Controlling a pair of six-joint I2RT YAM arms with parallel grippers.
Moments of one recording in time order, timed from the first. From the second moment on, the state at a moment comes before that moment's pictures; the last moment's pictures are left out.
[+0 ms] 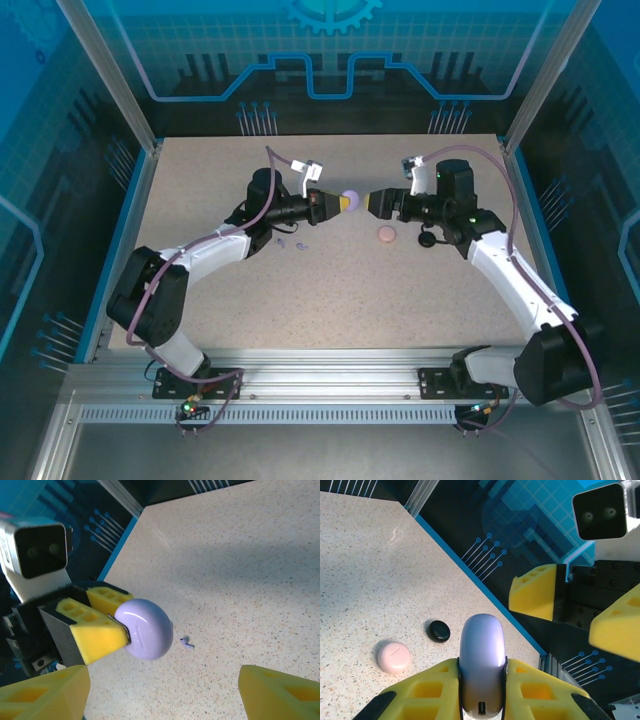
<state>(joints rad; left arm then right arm) -0.45 1.64 1.01 0.44 0.72 -0.59 0.26 1.28 1.06 -0.32 -0.60 0.39</state>
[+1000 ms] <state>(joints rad) -0.45 1.66 1.03 0.46 0.77 -0.61 0.21 1.47 1.07 -0.28 -0.54 0.40</state>
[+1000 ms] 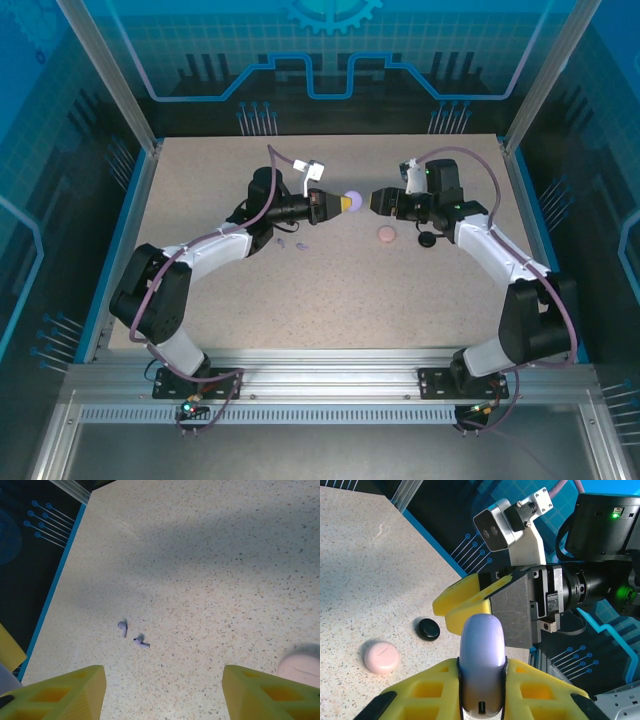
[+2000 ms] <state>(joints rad) -0.45 1.67 1.03 0.46 0.79 -0.62 0.25 1.46 1.06 -0.23 -0.57 0.41</state>
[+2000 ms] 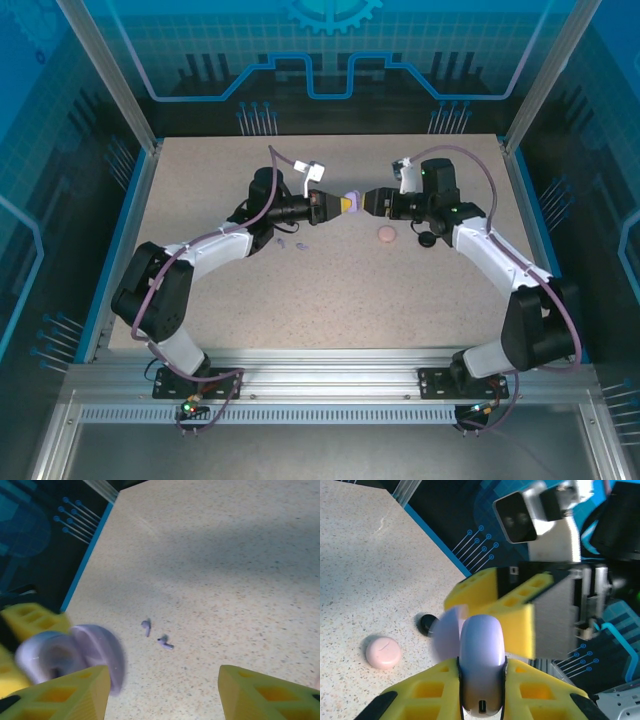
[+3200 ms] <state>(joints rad) -0.45 1.67 1.04 0.47 0.81 -0.63 0.25 1.42 1.01 -0.22 -0.71 0.38</state>
